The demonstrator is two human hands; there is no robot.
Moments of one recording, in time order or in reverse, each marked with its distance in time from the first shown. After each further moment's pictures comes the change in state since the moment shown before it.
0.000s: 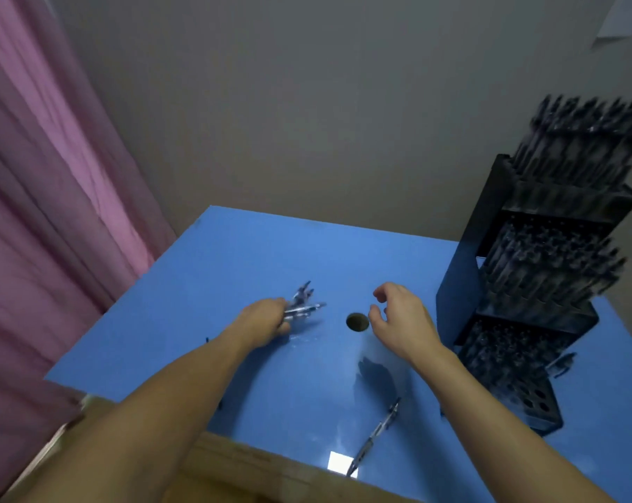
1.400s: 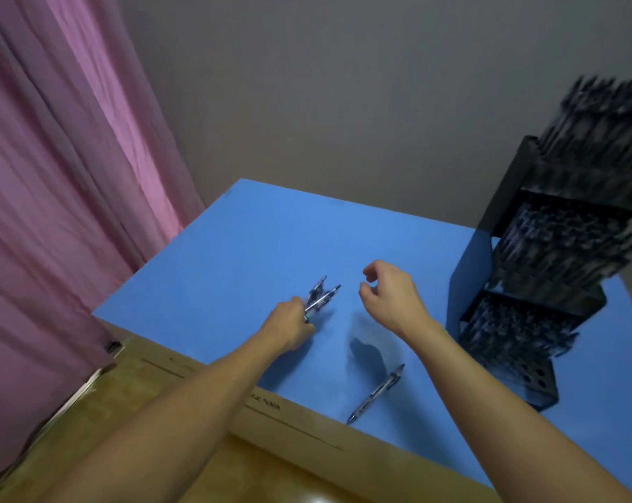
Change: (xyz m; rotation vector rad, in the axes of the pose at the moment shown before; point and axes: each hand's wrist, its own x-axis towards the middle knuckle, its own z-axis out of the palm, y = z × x) left_hand -0.087 0.065 0.016 -0.410 -0.007 -0.335; right_hand -0.019 -0.032 0.003 0.035 -0.098 -0.090
